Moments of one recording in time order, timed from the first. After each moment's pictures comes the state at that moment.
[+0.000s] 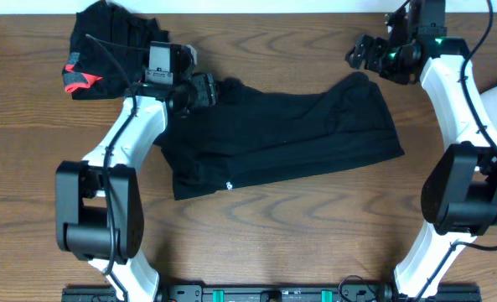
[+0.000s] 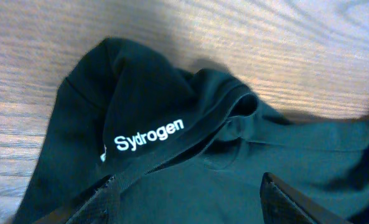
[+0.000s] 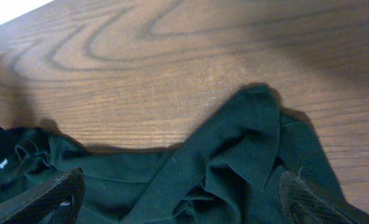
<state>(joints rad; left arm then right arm) -0.13 1.88 1.30 -0.39 0.26 -0.32 -0.03 2.04 1.75 -0.75 -0.33 0.28</state>
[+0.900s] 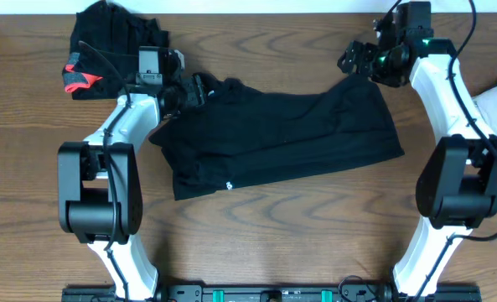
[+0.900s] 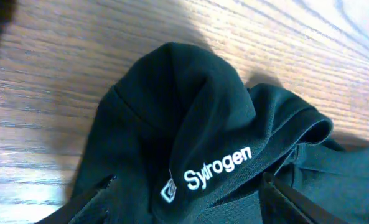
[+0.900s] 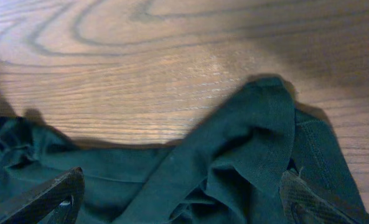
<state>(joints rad) -0.05 1.99 1.30 -0.31 0.30 -0.33 -0.01 2.08 1.75 -0.74 -0.31 0.26</state>
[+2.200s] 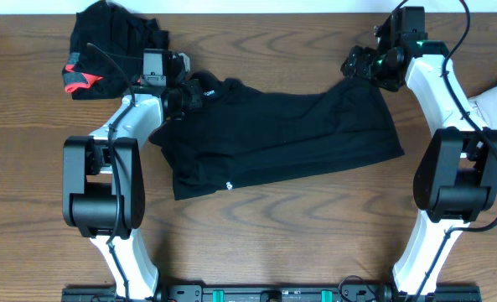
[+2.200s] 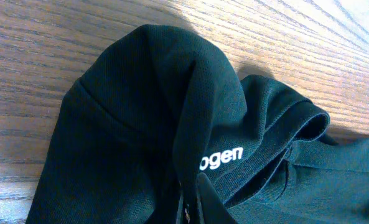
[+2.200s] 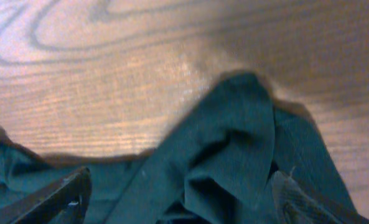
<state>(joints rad) -0.06 2.02 1.30 -0.28 0.35 -0.33 -0.01 2.13 1.75 -0.71 -0.24 0.31</state>
